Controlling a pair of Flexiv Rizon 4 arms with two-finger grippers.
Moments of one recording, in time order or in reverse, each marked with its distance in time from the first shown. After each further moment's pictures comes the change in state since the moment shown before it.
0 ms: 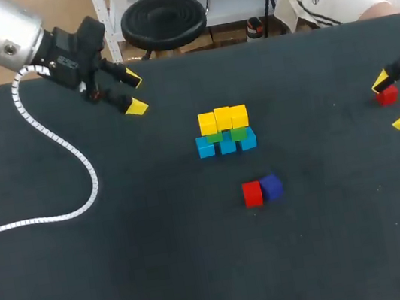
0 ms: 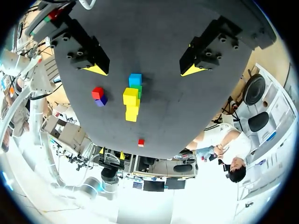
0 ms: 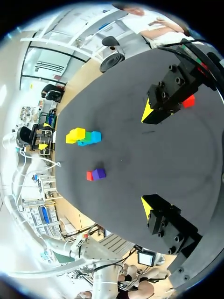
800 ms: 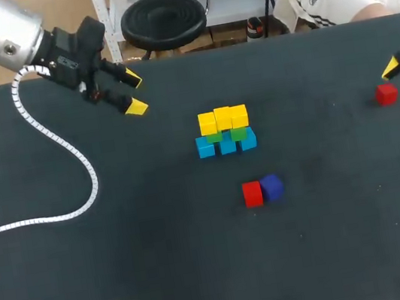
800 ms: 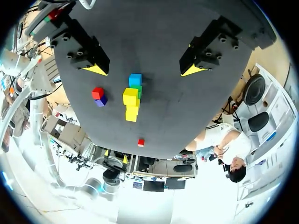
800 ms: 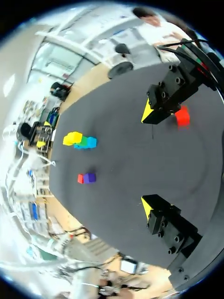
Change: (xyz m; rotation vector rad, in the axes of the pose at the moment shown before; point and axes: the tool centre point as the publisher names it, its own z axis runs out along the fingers) left arm 0.000 0.000 0.000 0.000 0.000 0.000; right arm 0.018 -0.025 -0.026 0.049 0.045 -0.188
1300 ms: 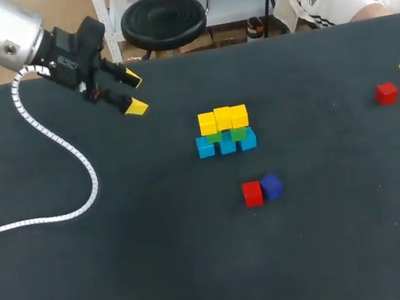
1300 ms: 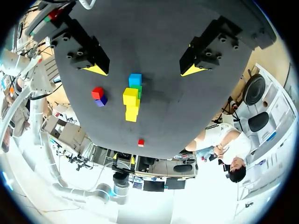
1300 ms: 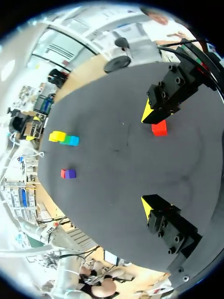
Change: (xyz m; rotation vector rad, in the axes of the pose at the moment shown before) left arm 0.000 0.000 0.000 0.000 0.000 0.000; right arm 0.055 -0.022 -0.019 -0.130 0.087 0.008
